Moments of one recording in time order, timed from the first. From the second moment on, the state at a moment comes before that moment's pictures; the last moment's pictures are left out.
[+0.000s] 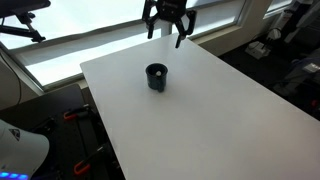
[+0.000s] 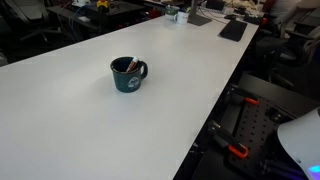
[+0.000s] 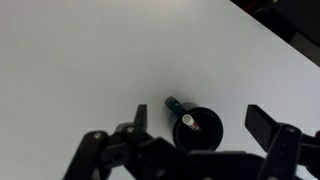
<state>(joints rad) 0.00 0.11 -0.01 -2.00 -0.06 1.85 -0.56</state>
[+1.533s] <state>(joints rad) 0.00 0.23 0.05 -1.96 -0.06 1.98 -1.06</state>
